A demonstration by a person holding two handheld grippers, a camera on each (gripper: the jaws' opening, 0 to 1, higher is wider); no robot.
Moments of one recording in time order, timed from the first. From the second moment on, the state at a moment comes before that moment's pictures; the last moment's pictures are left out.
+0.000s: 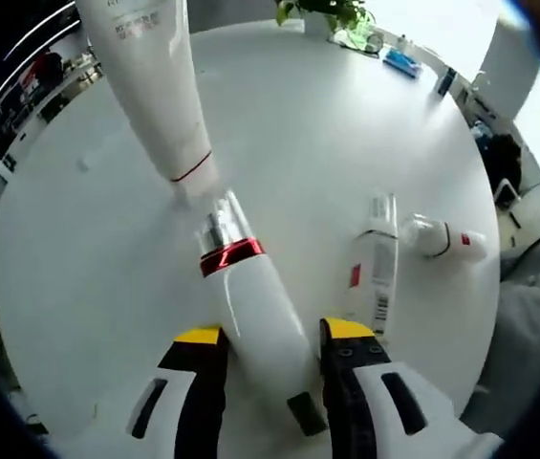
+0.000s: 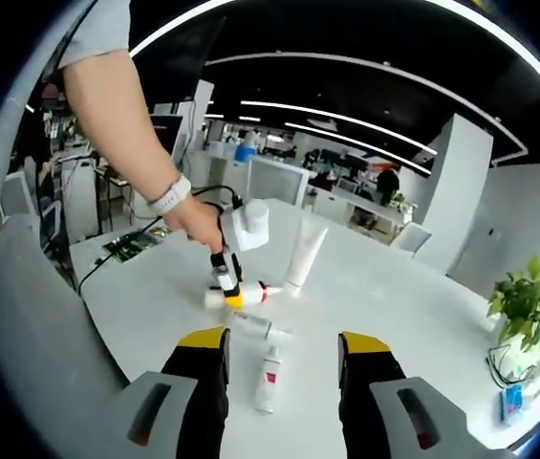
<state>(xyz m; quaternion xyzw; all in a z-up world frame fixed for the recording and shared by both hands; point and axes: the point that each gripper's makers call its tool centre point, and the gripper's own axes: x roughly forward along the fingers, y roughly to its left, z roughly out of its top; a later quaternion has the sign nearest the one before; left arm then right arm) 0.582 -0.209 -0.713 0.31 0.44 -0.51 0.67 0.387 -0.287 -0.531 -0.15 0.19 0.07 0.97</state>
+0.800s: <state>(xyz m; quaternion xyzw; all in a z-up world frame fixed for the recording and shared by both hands) 0.583 -0.193 -0.711 0.22 0.50 -0.50 0.67 0.385 -0.283 -0.544 -0.15 0.22 0.09 0.96</state>
